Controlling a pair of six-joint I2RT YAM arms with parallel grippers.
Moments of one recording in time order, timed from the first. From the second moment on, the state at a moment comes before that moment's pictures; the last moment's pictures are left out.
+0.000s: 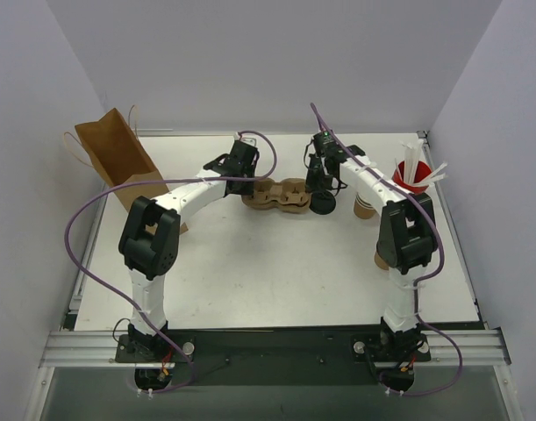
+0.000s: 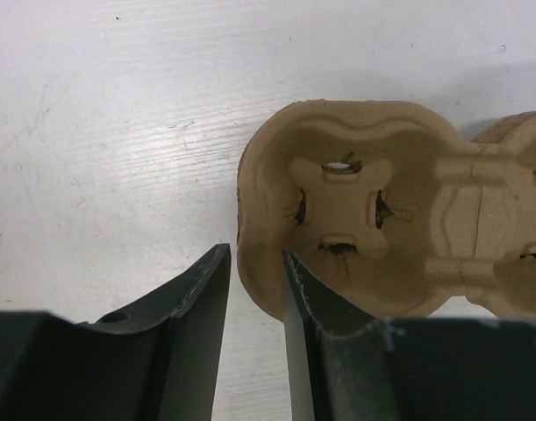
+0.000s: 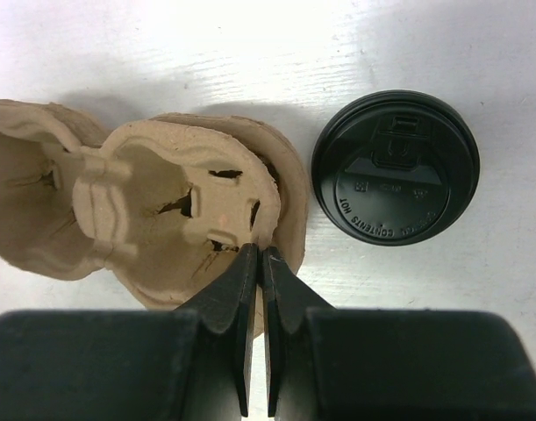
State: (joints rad) left arm -0.53 2.00 1.58 -0.45 -0.26 -0.33; right arm 0.38 2.01 1.63 -0.65 0.02 0.53
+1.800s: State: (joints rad) left arm -0.56 1.88 1.63 -0.54 -0.30 -0.31; right arm 0.39 1.84 1.52 -0.64 0.01 0.56
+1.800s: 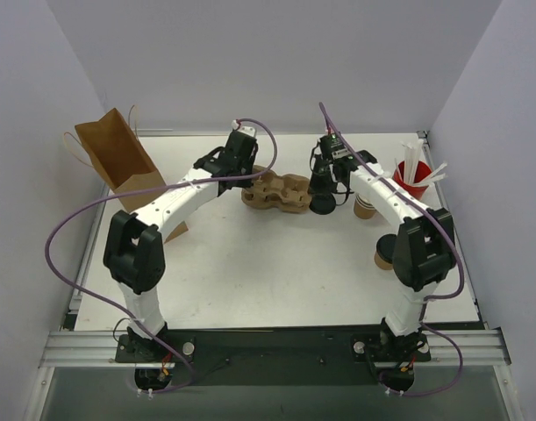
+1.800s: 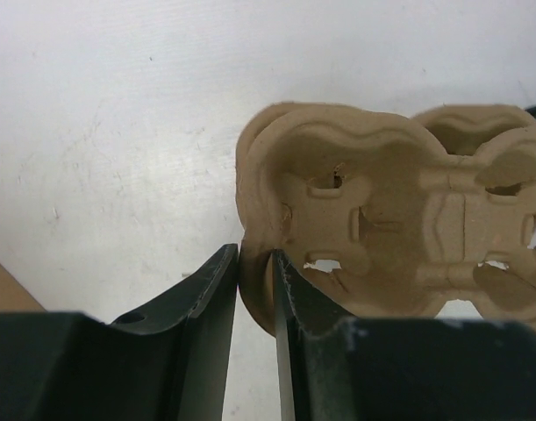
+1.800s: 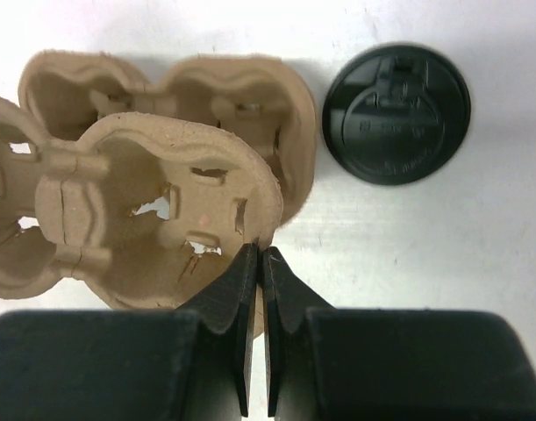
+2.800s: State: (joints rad) left arm -0.89 1.42 0.97 -0.49 -0.31 -0.59; right arm 0.57 1.42 0.99 -0.69 0.24 0.64
